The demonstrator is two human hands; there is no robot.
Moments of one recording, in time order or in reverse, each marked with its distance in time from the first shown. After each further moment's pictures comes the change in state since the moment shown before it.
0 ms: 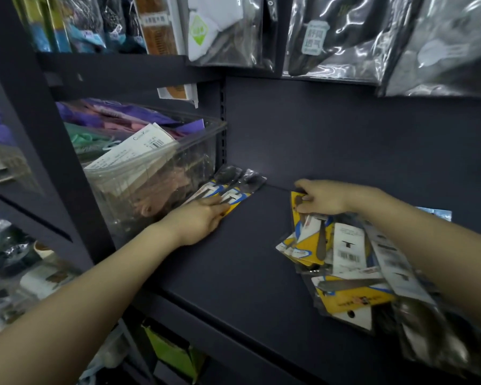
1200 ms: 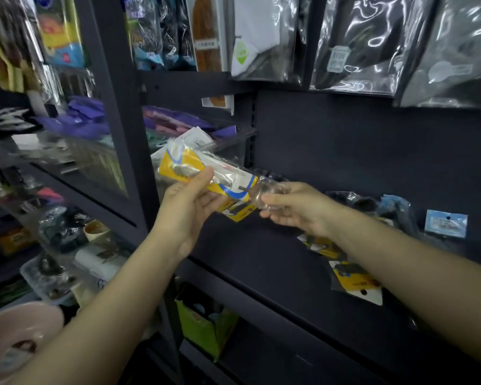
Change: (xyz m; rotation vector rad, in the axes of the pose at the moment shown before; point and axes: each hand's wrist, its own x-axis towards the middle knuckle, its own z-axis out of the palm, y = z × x) left_hand -0.097 0.062 -0.054 -1.606 0.669 -0.222; right_hand -0.053 -0.106 0.019 1.391 -0.060 -0.108
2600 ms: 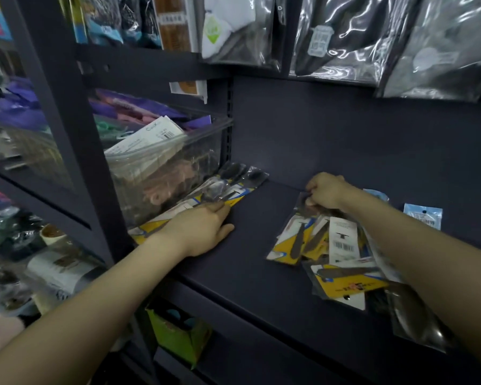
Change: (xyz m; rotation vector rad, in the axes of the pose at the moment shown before) left_hand 0.053 -0.068 -0.004 1.818 -0.642 0.186; right_hand 0.039 0.012 -0.111 -1.146 0.425 0.199
